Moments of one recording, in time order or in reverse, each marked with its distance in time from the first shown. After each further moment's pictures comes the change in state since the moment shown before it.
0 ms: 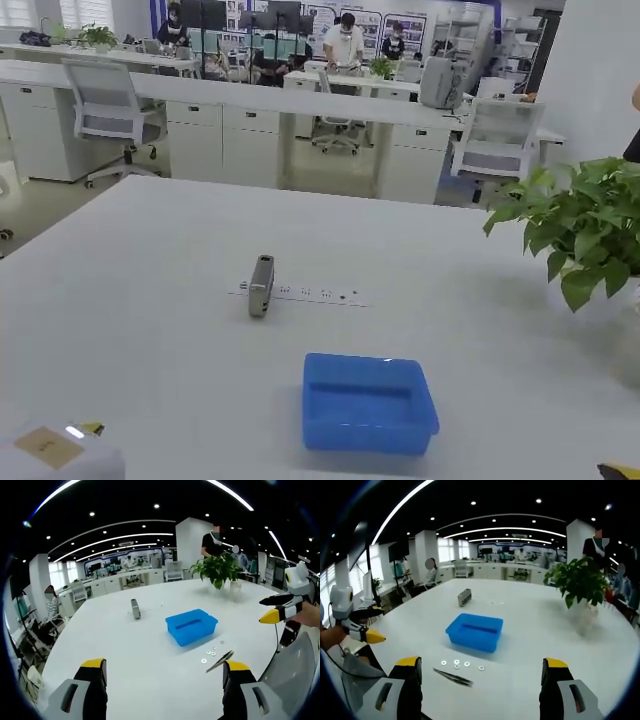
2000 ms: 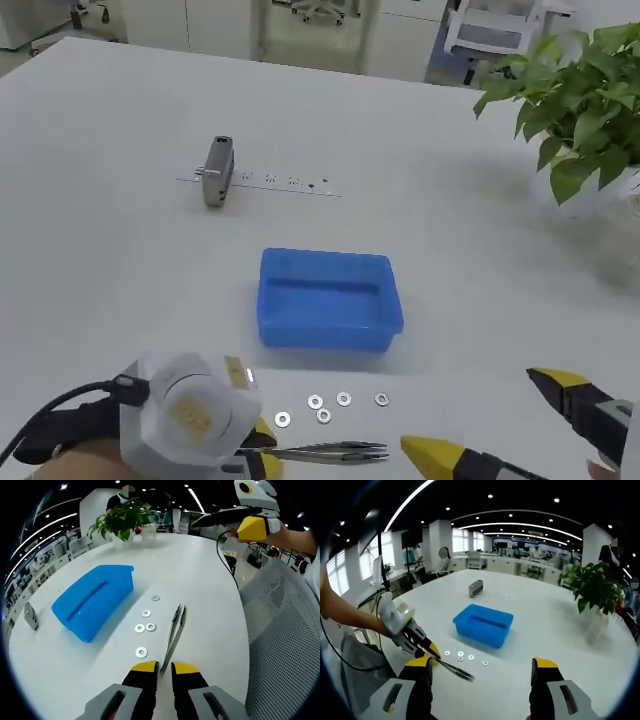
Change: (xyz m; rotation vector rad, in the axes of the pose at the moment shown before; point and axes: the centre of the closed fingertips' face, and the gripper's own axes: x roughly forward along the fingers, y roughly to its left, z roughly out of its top) left arm 0.122 -0.125 -0.092 0.451 0.311 -0.711; right arm 0.011 0.011 -0.011 -0.112 0.080 0.106
